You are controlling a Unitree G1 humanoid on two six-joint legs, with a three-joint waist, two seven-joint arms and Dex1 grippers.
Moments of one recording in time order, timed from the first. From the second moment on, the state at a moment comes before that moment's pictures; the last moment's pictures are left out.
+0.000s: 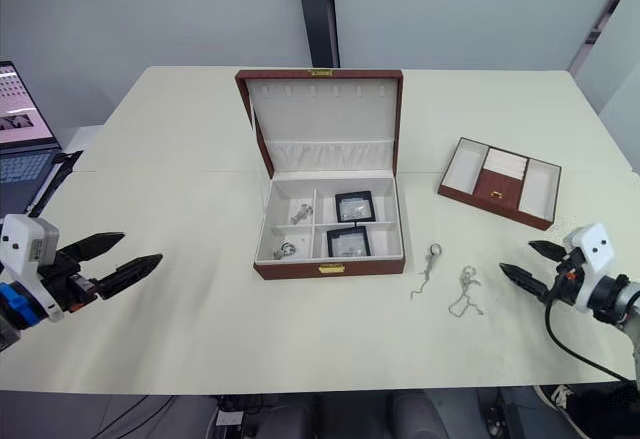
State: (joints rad) left arm 0.15 0.87 0.59 -0.12 -0.61 0.49 -0.91; right arm -0.02 -0.78 -0.39 0.10 0.38 0.33 1.01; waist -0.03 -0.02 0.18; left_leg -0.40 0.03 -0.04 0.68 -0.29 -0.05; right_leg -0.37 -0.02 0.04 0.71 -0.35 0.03
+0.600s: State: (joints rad) left arm 0.19 0.86 0.60 -0.11 -0.59 0.47 -0.90; right arm -0.06 -0.81 -0.39 0.16 0.38 0.30 1.00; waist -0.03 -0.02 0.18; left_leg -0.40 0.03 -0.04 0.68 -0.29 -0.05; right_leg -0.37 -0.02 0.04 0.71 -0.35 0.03
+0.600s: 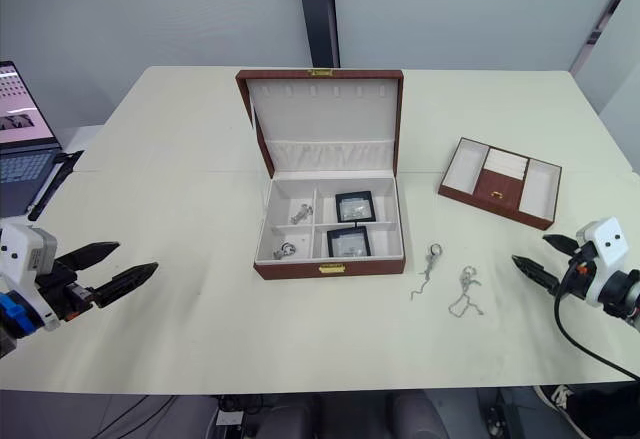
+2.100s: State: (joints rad) left arm -0.47 0.62 -0.12 -0.32 -0.57 0.50 -1.05; right arm -1.00 -0.84 0.14 1.27 -0.12 -0.08 1.21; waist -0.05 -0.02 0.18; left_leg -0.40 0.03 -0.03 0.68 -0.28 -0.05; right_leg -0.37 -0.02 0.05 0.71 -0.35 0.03
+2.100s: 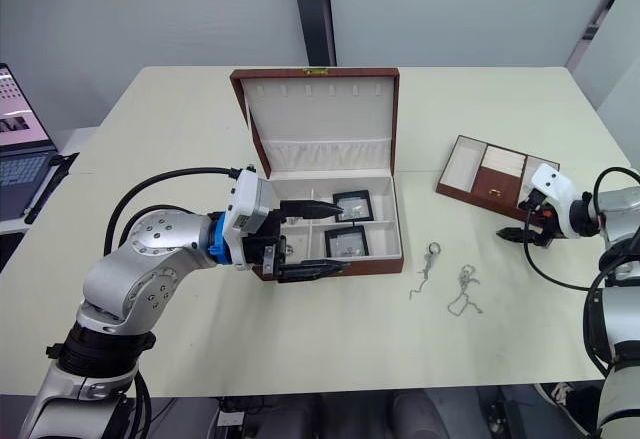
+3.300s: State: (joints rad) left arm -0.40 0.62 -0.09 -0.34 -0.55 0.47 -0.99; right arm -0.89 -0.96 0.05 0.95 -0.04 0.07 1.40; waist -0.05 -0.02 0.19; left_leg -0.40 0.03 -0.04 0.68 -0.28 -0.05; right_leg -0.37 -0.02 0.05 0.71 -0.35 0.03
